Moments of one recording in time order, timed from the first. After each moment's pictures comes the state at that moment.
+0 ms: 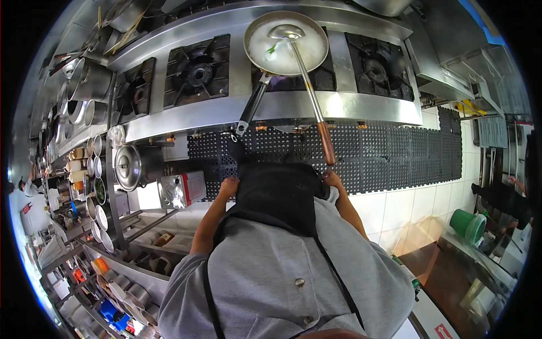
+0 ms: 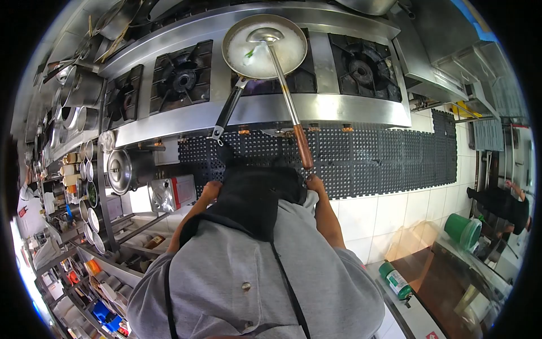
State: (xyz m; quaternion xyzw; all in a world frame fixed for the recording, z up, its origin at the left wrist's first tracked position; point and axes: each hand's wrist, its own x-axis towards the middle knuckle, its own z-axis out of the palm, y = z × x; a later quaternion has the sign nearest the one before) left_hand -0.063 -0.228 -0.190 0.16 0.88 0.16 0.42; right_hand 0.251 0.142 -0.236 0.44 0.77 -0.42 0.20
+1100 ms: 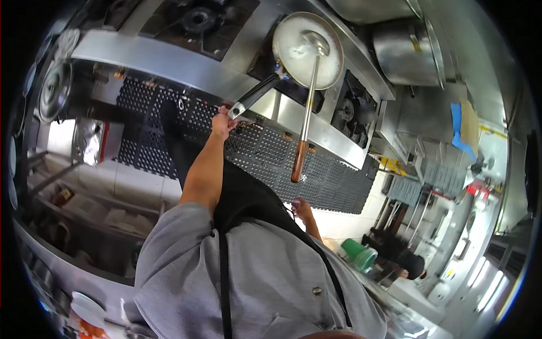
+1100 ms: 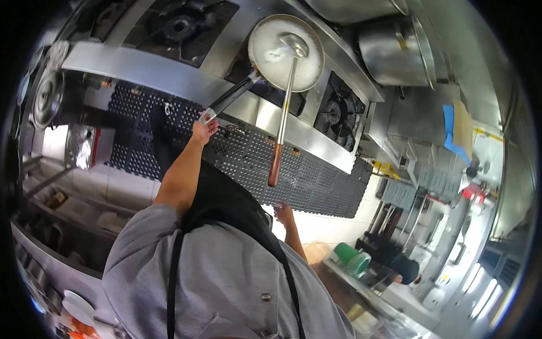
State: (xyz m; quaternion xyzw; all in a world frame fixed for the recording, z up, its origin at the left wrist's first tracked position) left_hand -0.081 0.015 -0.224 -0.30 0.38 0.79 0.38; right_hand 0.310 0.187 -0.056 0.58 0.65 -0.40 0.27
